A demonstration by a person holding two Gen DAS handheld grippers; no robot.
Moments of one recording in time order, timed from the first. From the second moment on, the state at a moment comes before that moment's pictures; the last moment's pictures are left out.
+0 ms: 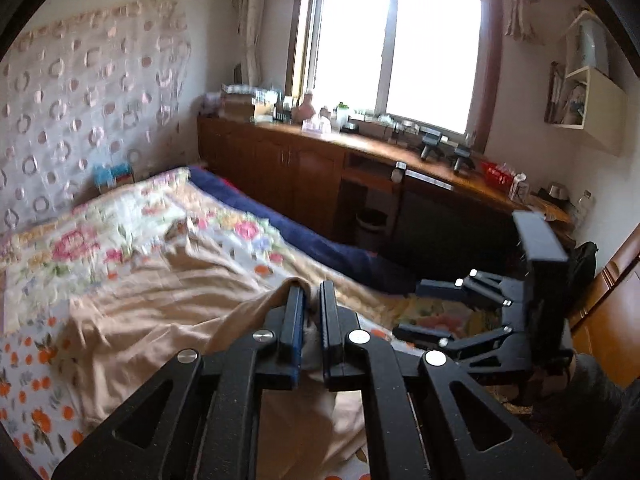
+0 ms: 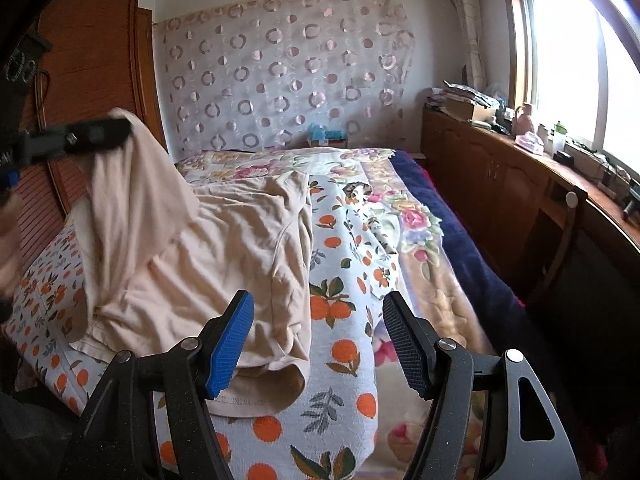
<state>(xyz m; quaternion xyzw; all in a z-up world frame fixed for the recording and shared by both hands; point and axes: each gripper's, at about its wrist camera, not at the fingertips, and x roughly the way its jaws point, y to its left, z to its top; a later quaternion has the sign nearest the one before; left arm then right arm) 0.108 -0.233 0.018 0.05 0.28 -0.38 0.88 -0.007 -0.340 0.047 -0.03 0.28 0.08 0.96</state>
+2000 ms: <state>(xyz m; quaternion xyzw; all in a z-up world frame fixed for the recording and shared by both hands) 0.095 0.030 -0.078 -0.03 0.32 -0.10 0.94 0.157 -0.102 0.024 -0.24 0.37 0.32 0.84</state>
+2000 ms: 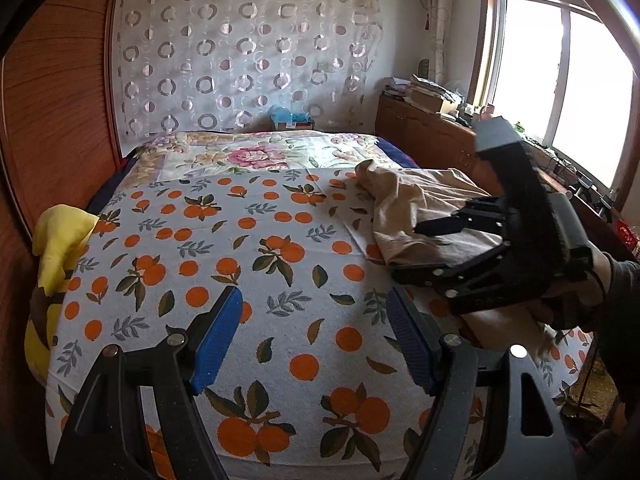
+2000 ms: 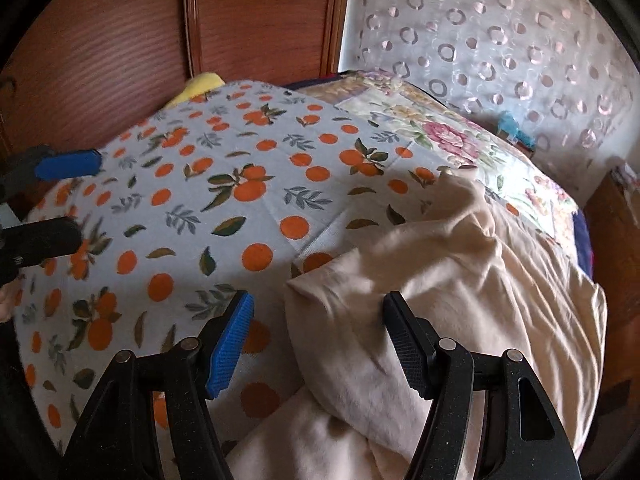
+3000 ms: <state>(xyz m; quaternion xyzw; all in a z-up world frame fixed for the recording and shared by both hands) 0.088 -0.003 -0.082 -0.01 0.33 -0.14 0.93 0.269 -0.225 0.083 -0.14 0.33 0.06 0.93</state>
